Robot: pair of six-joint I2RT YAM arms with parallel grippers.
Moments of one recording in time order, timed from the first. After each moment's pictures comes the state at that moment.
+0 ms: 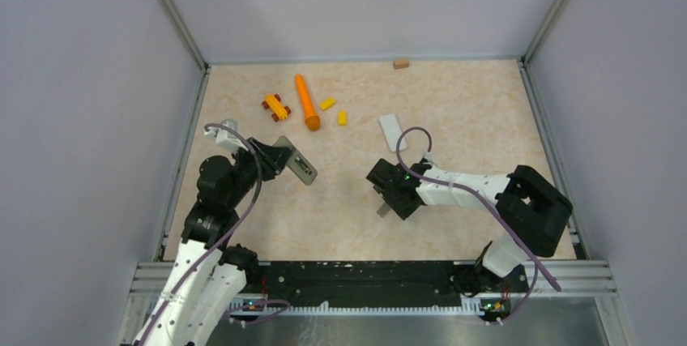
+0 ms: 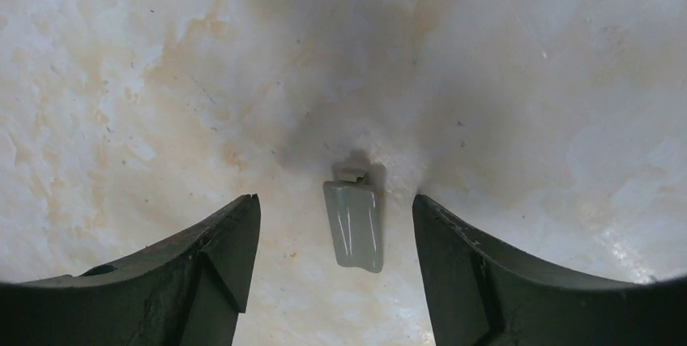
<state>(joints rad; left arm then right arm) -0.23 0.55 0.58 -0.16 0.23 -0.77 0.96 1.57 0.88 -0.63 0.42 1.80</state>
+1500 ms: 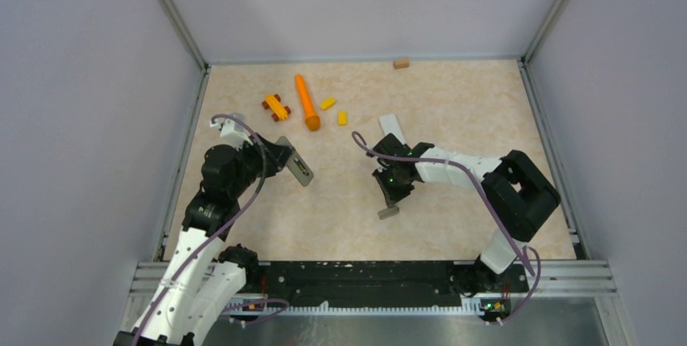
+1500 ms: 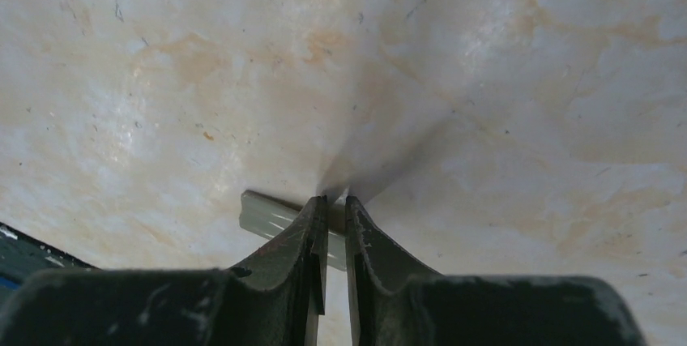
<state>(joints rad) -0.23 0.64 0.65 -0.25 0.20 -0.68 0.77 1.69 1.00 -0.57 -0.08 0.24</state>
